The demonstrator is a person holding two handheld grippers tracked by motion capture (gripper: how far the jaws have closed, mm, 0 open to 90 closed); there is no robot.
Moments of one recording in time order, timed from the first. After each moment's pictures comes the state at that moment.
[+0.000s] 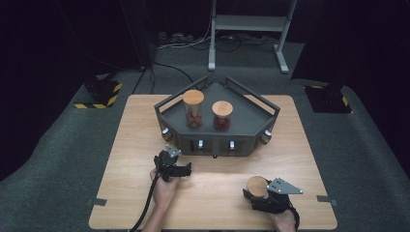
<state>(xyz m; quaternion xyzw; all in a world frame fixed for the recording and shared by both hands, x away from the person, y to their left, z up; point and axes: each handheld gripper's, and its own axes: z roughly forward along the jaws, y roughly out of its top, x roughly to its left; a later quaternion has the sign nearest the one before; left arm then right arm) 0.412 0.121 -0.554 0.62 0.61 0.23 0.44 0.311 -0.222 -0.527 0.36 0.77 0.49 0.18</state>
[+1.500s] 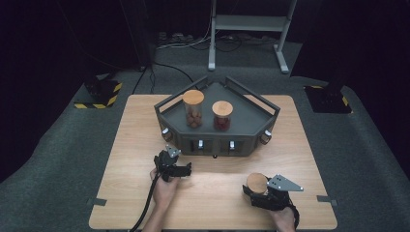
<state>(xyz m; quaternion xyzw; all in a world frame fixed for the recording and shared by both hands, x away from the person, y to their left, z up) 0.412 0.121 -0.554 0.62 0.61 0.23 0.44 0.314 -0.218 -0.512 0.38 0.76 0.49 0.19</state>
